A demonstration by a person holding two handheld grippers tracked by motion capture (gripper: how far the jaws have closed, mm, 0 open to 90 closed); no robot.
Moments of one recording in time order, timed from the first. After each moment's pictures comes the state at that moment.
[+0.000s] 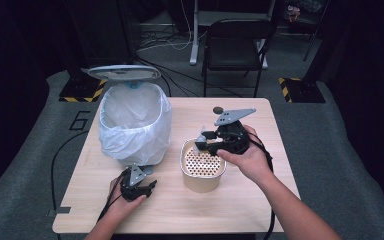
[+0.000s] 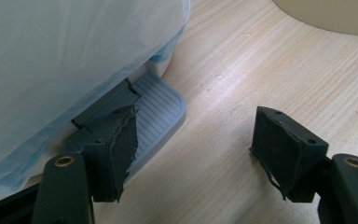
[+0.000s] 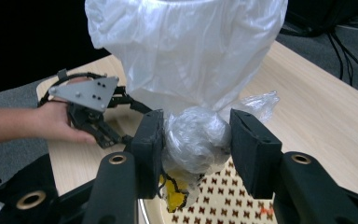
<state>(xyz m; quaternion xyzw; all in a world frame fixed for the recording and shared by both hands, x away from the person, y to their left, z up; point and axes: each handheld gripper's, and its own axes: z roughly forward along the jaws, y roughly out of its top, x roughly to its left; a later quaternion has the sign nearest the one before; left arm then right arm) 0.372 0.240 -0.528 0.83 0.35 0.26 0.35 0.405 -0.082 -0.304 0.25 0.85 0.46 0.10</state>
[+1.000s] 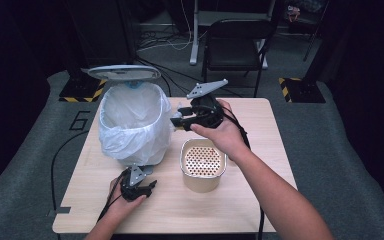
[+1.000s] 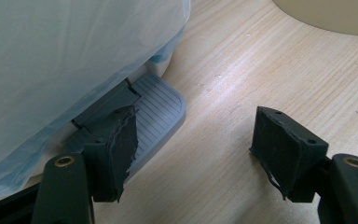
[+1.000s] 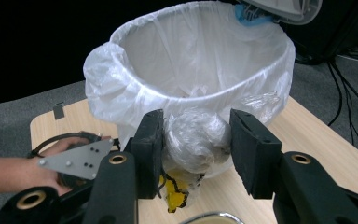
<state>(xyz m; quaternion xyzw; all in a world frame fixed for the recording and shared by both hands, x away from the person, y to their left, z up) 0.374 0.241 -0.528 0.83 0.34 0.27 0.35 0.446 -0.022 -0.263 0.22 0.85 0.47 0.11</state>
